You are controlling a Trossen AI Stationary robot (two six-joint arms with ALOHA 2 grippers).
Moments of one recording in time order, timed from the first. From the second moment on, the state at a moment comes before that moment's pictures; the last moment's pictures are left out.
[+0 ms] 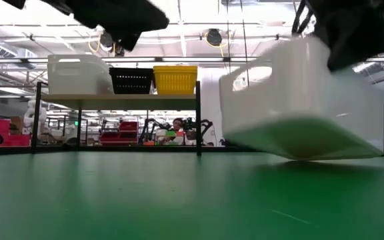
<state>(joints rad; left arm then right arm) -0.44 1.52 0.79 0.31 -0.20 -0.08 0.26 1.27 0.58 0.04 -0.36 -0.05</state>
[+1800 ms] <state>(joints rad) -0.40 1.83 1.30 -0.44 -0.10 0.00 0.40 1.29 0.75 0.02 -0.28 -0.07</state>
